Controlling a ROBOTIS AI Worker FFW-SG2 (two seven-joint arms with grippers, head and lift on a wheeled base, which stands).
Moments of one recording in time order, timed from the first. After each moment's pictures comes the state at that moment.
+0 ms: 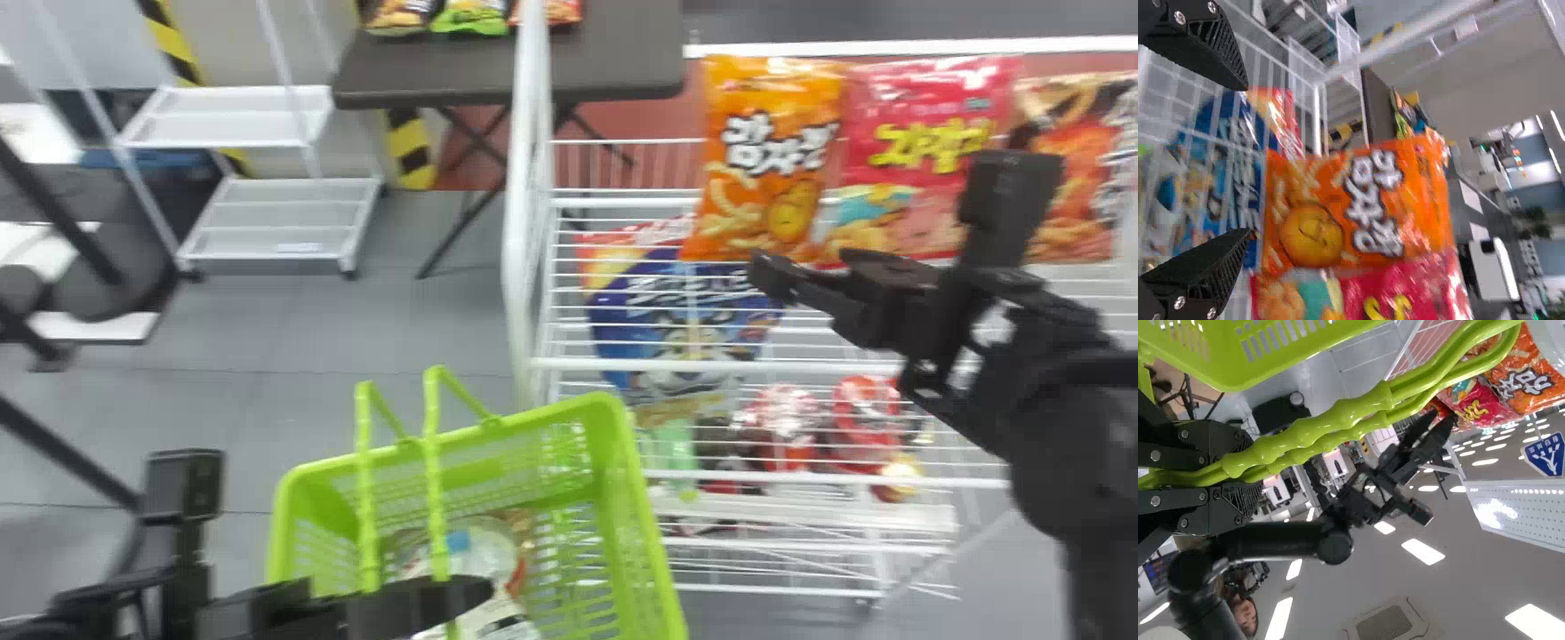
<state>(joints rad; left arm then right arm) 0.43 0.17 0.32 -2.04 0.33 1.24 -1.57 -0.01 0.00 -0.07 -1.95 -0.15 0.85 0.27</state>
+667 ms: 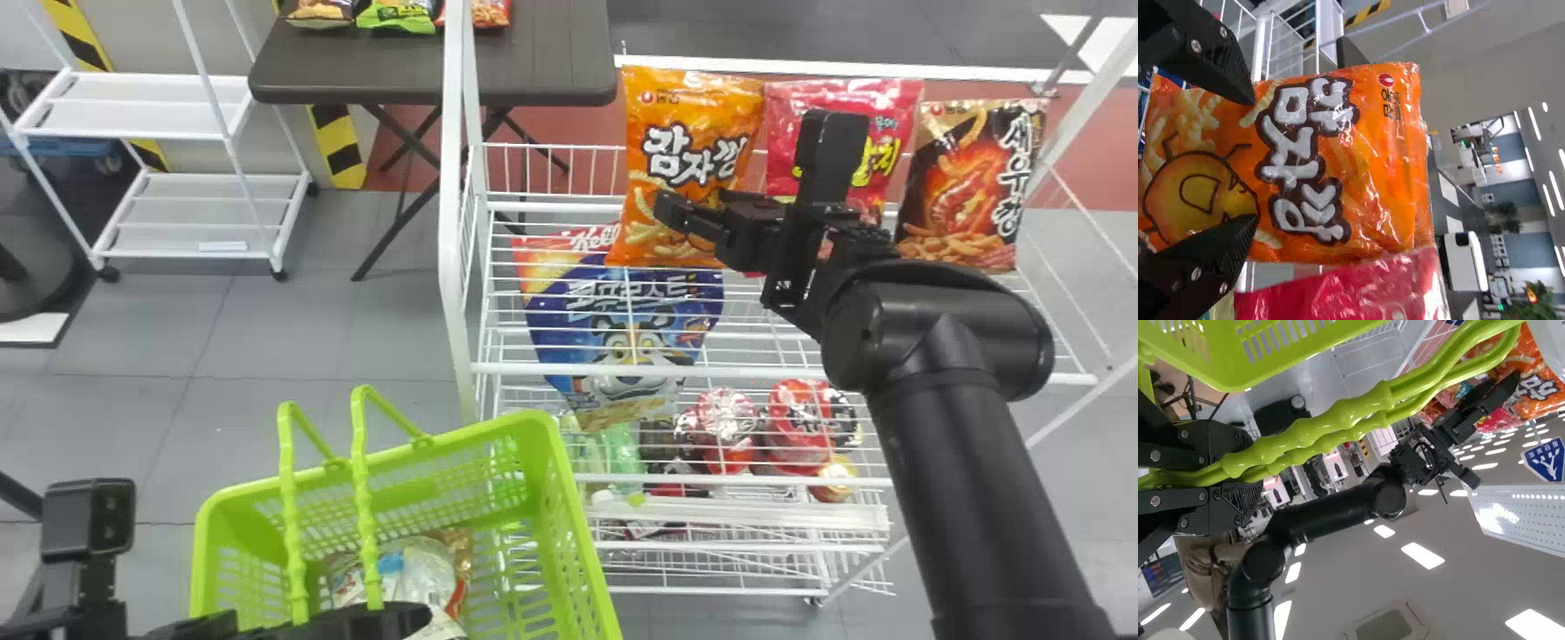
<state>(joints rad) 0.47 0.17 0.34 -2.04 0.33 1.21 -1.57 -0.34 0.00 0.00 -1.33 -0.12 0.53 0.32</state>
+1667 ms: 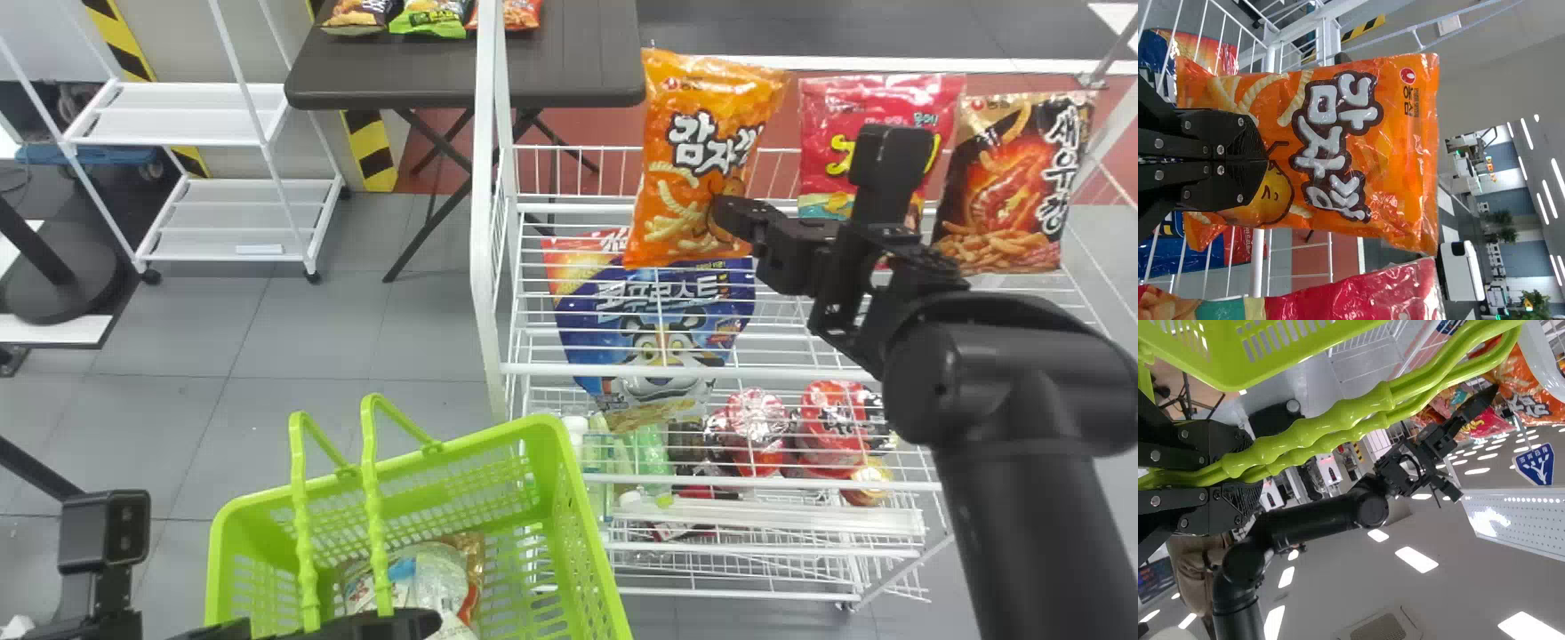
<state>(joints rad) 0.50 0.18 0.37 -2.04 0.35 1.20 -1.57 -0.15 -0.01 -0.02 -1.65 -0.14 0.61 0.32</state>
